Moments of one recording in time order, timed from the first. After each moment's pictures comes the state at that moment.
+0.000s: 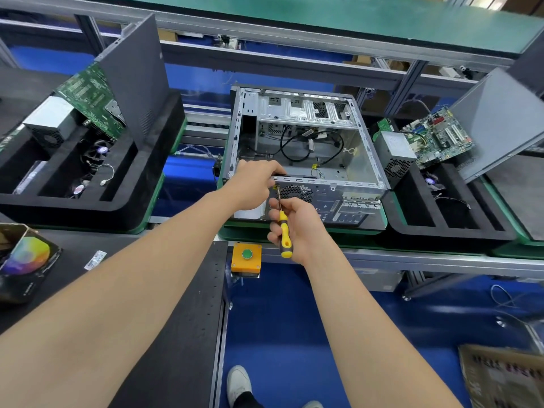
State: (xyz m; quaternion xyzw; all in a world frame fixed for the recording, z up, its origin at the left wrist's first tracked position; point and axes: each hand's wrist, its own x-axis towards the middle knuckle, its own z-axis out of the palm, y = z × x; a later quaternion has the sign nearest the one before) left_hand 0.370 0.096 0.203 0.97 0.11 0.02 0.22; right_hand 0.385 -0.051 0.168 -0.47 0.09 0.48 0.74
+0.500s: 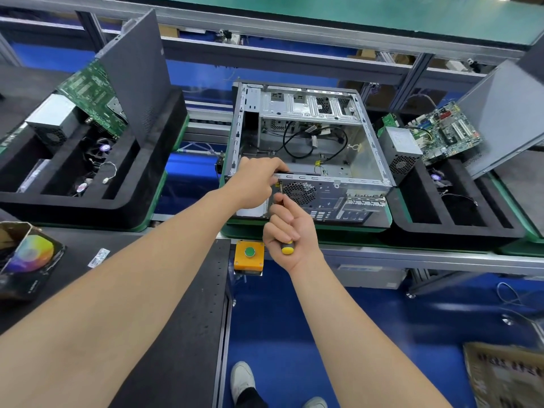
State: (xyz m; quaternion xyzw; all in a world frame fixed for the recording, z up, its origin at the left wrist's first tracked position) left_hand 0.370 0.096 0.201 0.97 0.10 0.02 0.22; right_hand 0.363 -0.046 0.150 -0.14 0.11 0.50 0.85
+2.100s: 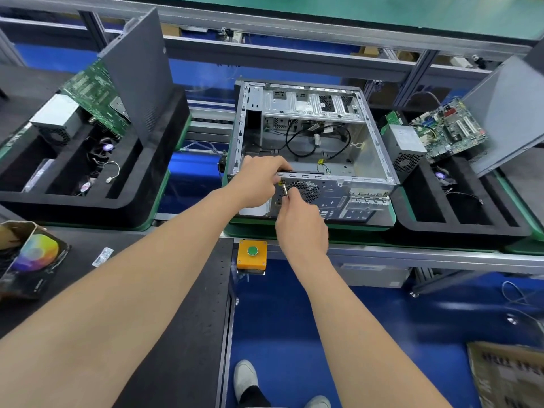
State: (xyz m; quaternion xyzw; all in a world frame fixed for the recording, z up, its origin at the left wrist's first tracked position) left_hand 0.371 0.096 0.203 0.97 0.09 0.02 0.23; right_hand 0.366 -0.045 0.153 -0.94 -0.17 0.06 0.28
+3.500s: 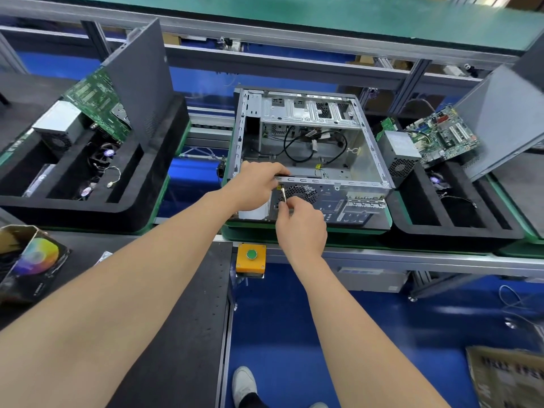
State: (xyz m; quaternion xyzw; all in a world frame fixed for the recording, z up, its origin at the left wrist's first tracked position) left_hand 0.365 0.102 0.203 0.97 0.06 0.00 0.24; right_hand 0.366 -0.044 0.153 -0.93 -0.13 0.00 0.34
